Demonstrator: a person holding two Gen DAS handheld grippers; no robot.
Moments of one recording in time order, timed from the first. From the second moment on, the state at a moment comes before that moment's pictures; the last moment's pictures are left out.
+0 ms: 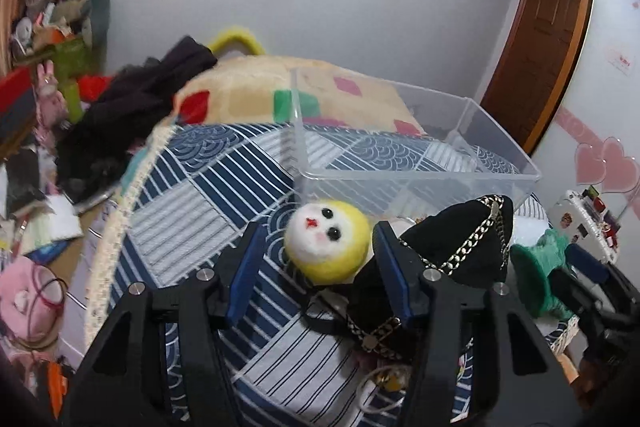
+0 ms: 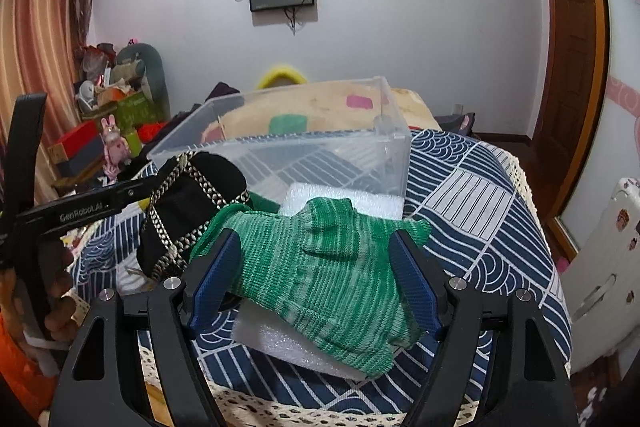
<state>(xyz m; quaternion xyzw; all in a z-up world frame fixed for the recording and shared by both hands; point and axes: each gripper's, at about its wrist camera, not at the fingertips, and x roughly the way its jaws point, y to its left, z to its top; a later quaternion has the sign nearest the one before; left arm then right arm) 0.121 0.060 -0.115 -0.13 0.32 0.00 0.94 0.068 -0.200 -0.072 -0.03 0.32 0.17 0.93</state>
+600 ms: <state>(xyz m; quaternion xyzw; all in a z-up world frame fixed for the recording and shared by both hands) 0.122 0.057 -0.122 -0.12 0.33 -0.01 0.94 0.064 -0.197 -0.063 -0.05 0.31 0.20 0.93</state>
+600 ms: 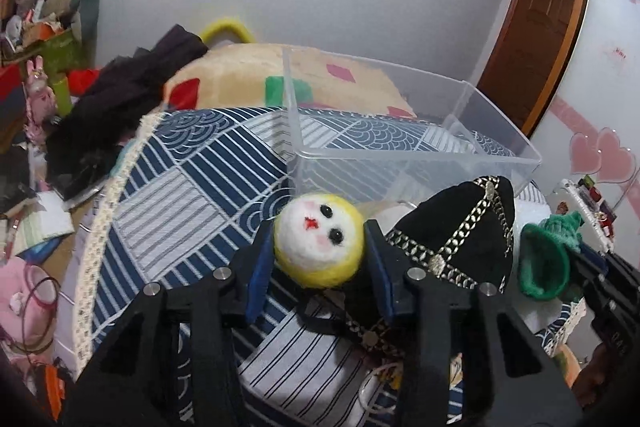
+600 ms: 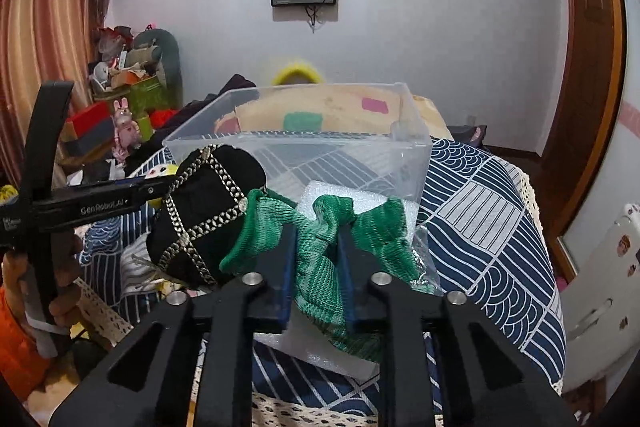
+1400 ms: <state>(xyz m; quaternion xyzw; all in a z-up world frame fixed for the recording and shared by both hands) 0.094 0.046 -0.015 -0.08 0.20 -0.03 0.98 0.092 -0.198 0.012 -0.02 0.20 0.18 0.96</state>
